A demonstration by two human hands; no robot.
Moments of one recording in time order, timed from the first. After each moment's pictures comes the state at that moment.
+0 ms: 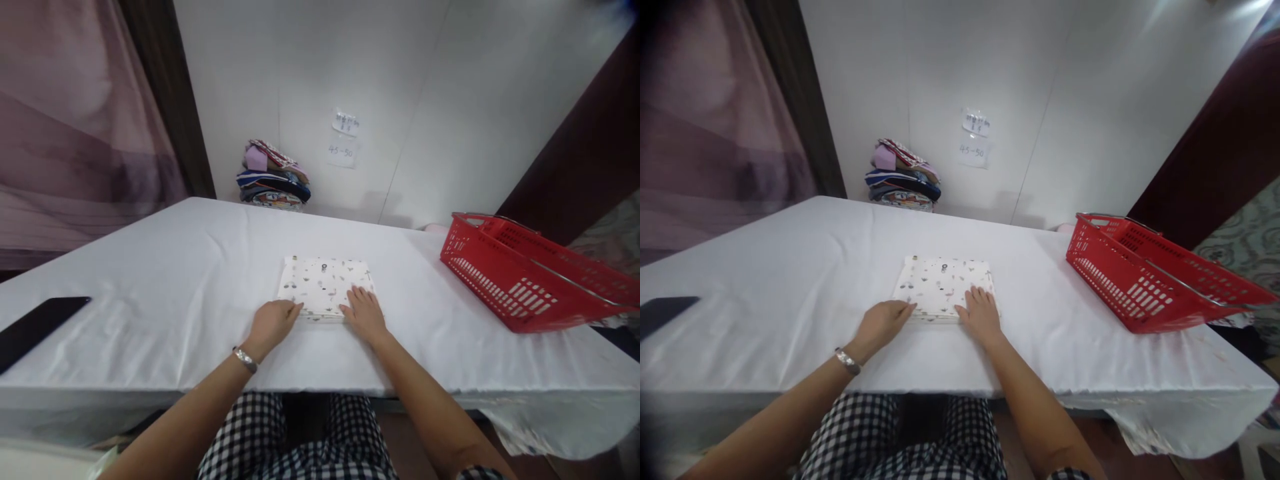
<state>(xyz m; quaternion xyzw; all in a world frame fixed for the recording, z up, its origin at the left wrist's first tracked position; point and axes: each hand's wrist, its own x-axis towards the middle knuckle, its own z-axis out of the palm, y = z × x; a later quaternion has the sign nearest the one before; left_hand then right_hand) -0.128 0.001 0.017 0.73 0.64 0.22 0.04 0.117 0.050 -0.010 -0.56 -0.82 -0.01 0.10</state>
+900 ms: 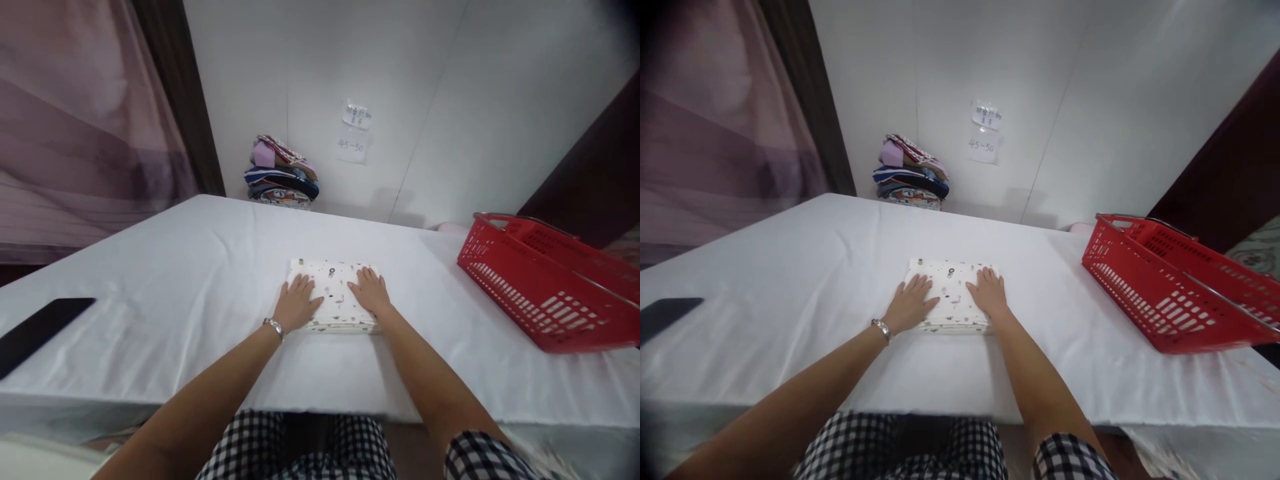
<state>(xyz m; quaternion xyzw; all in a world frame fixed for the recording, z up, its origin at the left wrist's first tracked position) -0.114 0.068 -0.012 0.75 0.65 0.13 0.02 0.111 0.146 -0.006 -0.61 -0.79 0.06 0.05</state>
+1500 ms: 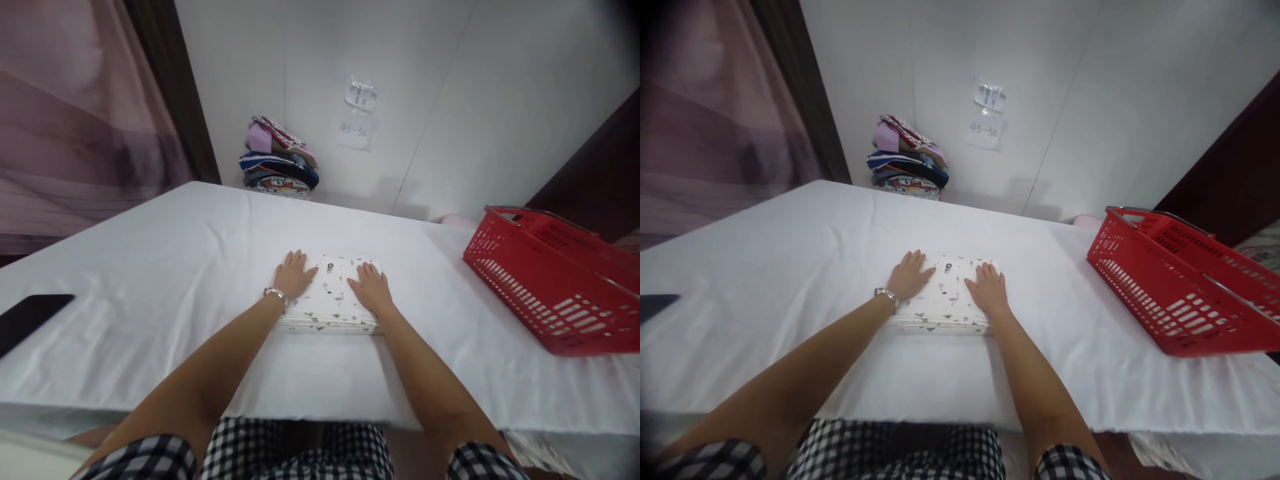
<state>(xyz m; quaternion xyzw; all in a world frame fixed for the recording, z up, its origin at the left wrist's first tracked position) -0.132 0.140 -0.019 0.68 0.71 0.17 0.08 0.115 0.147 -0.014 -0.61 -0.79 0.06 0.06</state>
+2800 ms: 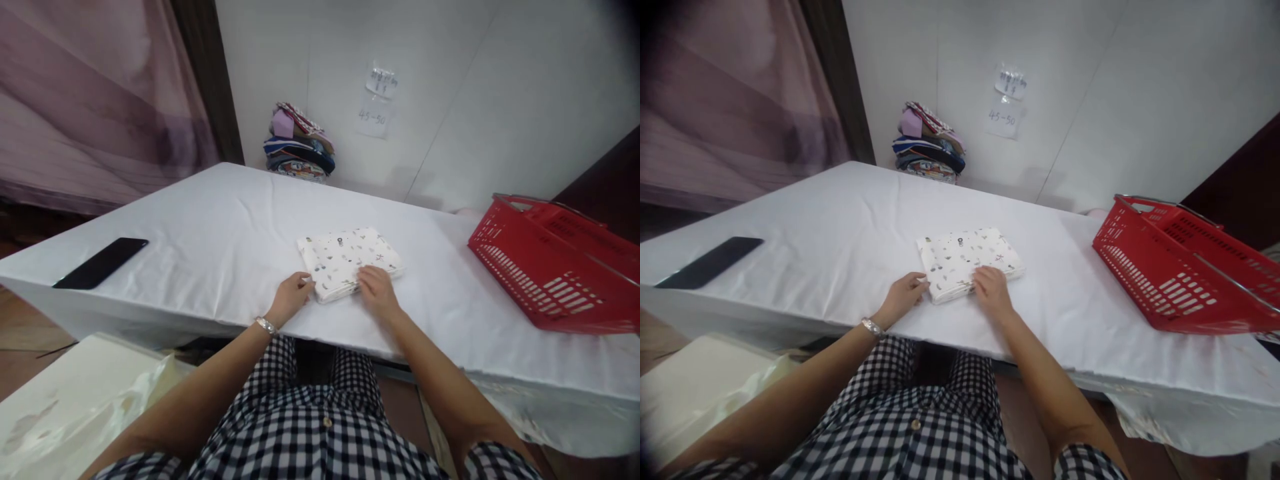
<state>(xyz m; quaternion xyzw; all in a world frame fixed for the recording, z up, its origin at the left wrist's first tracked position) -0.114 -0.024 -0.019 0.52 0.68 0.40 0.34 0.138 0.053 -0.029 -0.34 -0.86 0.02 0.39</state>
